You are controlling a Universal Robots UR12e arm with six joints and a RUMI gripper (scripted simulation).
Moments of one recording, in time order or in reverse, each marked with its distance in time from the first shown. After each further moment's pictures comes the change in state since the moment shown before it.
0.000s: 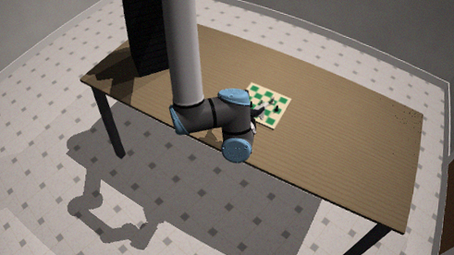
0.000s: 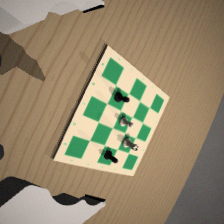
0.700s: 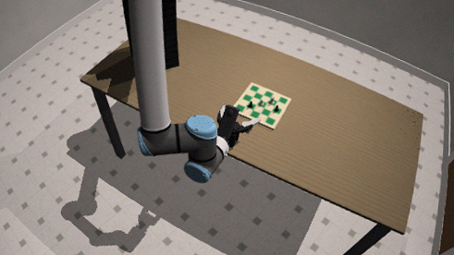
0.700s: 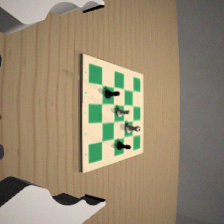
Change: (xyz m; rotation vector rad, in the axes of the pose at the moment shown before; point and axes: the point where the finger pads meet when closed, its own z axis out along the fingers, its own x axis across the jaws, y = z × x) arm -0.020 0.015 -0.038 0.211 0.274 0.331
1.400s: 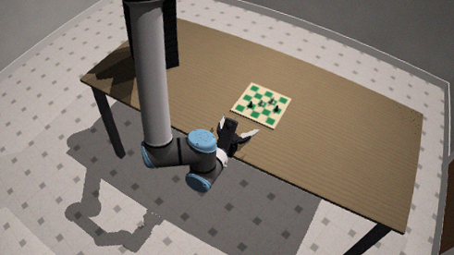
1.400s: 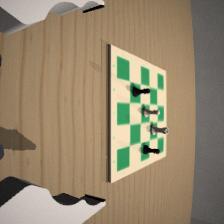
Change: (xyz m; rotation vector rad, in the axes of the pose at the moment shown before) arm 0.002 0.067 0.013 0.001 0.001 0.002
